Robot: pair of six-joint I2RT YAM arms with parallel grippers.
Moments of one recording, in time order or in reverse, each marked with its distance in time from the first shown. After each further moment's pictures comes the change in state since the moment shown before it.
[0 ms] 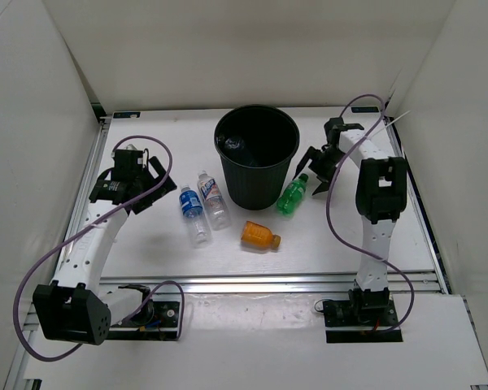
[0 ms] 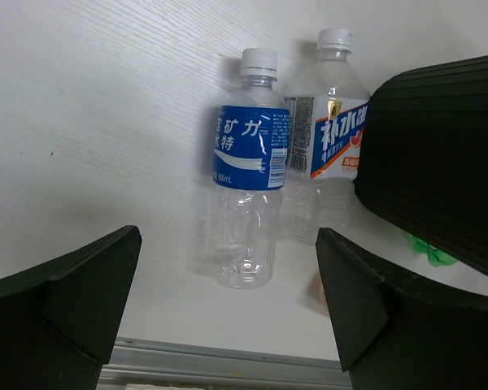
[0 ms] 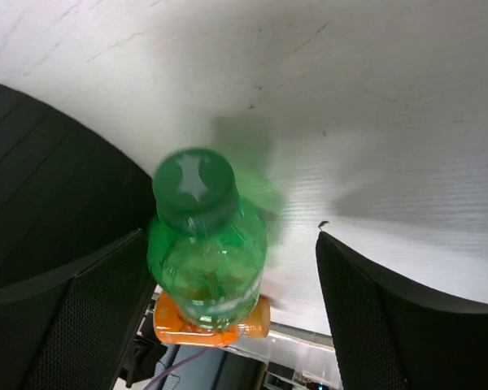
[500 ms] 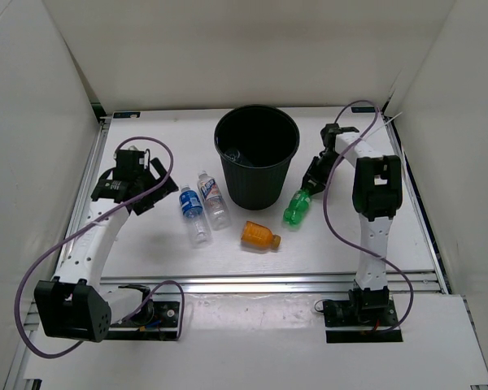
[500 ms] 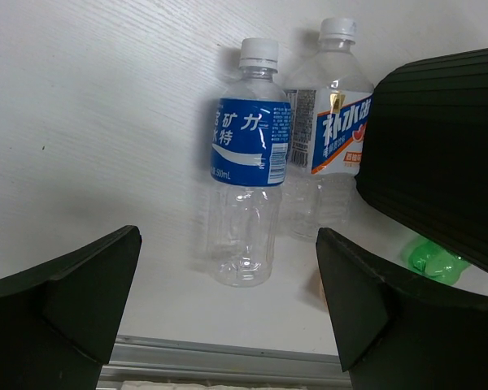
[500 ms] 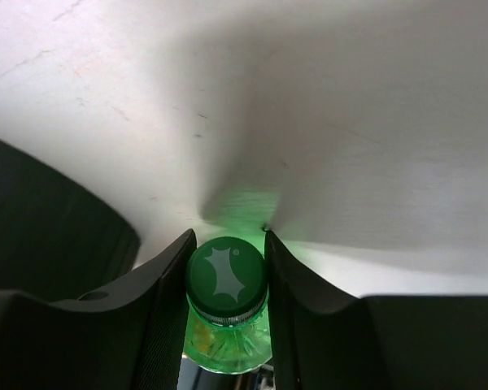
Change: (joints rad) left arm 0.000 0.017 -0.005 0.005 0.018 -0.005; right arm 0.008 0.067 0.003 -0.027 0.017 -0.052
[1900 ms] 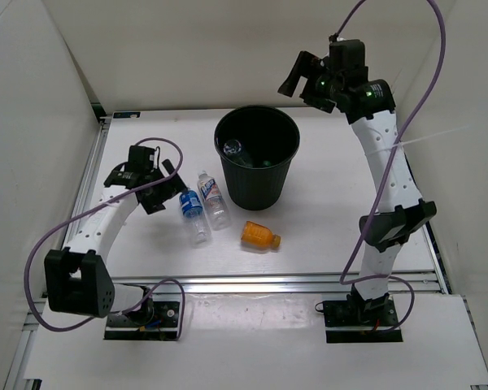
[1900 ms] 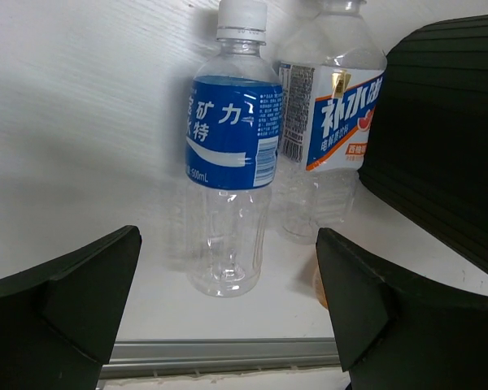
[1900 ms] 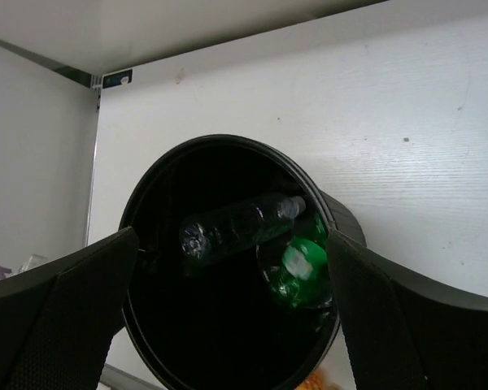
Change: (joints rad) left arm -0.020 0.145 -0.001 0.042 0.092 -0.018; right arm 0.233 -0.392 0.594 0.088 0.274 -0.021
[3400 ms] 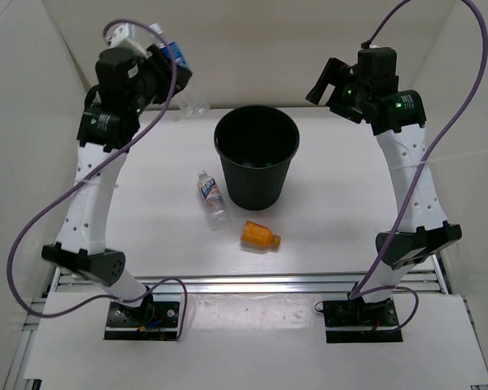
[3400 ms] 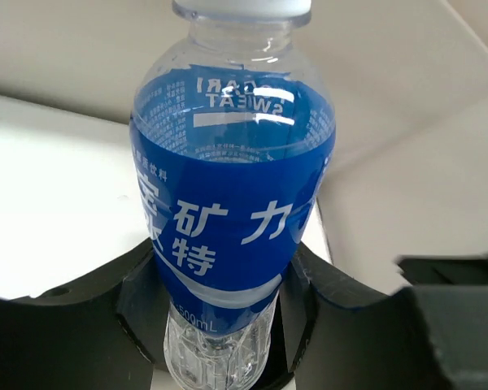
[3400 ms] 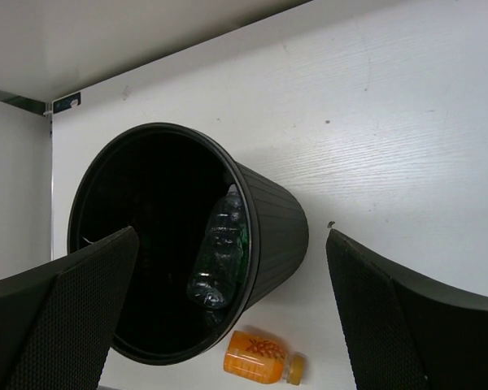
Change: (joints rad) left arm -0.130 0.238 1.005 0.034 -0.072 0.036; right arm -0.083 -0.197 -0.180 -0.050 0.080 -0.023
